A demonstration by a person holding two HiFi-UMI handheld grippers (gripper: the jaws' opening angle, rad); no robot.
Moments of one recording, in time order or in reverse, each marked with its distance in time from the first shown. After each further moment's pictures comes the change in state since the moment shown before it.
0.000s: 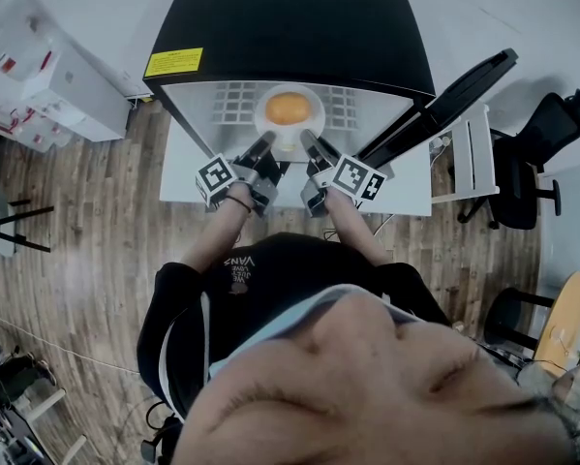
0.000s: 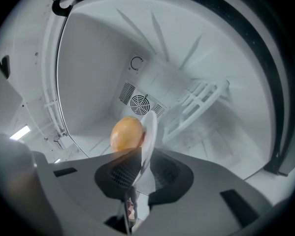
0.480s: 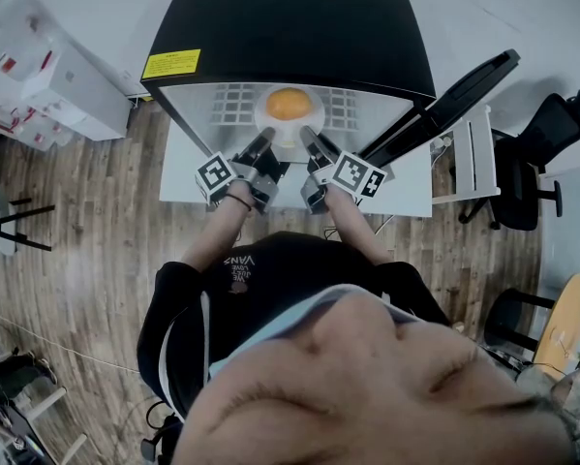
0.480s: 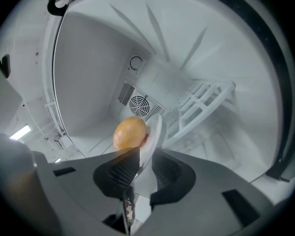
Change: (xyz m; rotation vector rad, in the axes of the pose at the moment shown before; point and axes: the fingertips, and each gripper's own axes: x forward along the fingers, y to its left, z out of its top) left arm 0.006 -0.003 0.006 -0.032 -0.026 -0.023; right arm 0.007 -0.002 0.007 -0.008 -0.002 0.006
